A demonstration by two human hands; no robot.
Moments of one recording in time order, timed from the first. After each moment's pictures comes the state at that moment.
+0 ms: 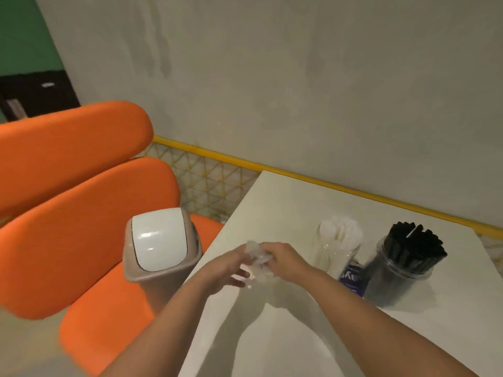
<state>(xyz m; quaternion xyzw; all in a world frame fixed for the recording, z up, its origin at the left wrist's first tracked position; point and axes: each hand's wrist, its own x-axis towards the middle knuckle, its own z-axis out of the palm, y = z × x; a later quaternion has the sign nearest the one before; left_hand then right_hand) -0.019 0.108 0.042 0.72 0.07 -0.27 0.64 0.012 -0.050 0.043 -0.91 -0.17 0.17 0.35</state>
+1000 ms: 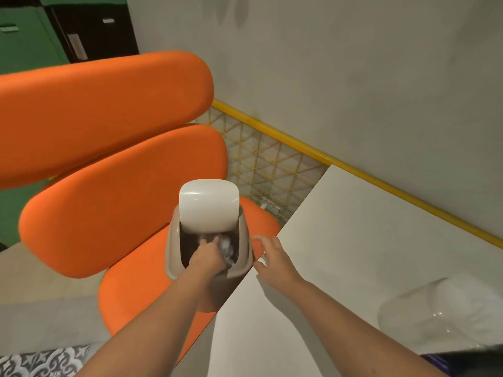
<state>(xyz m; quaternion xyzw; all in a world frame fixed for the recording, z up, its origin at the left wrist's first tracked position) 0.063 0.283 -0.080 0.91 0.26 -0.20 0.24 0.081 0.111 -0.017 -0.90 -0.22 0.19 0.33</state>
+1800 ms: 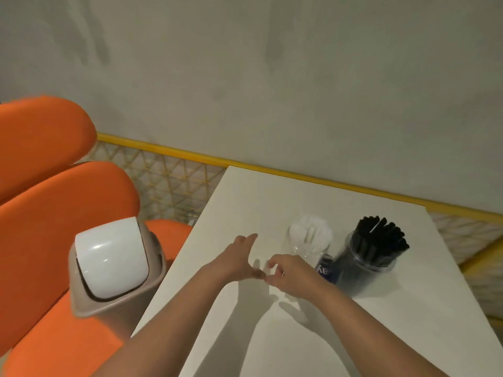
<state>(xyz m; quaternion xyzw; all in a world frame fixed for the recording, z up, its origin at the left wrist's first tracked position) 0.043 0.045 0.050 0.93 -0.12 -0.22 0.27 0.004 -0.106 0.070 -0.94 -0.02 0.23 0.26</state>
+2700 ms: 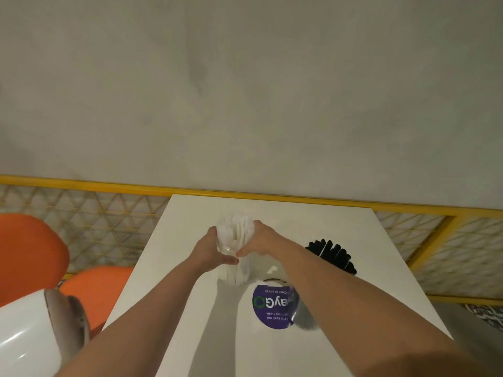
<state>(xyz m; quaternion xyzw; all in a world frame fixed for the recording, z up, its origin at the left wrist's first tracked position) 0.158 -0.036 0.050 0.89 -0.06 -0.15 0.42 0.145 -0.177 0.091 -0.92 0.12 0.19 0.32</state>
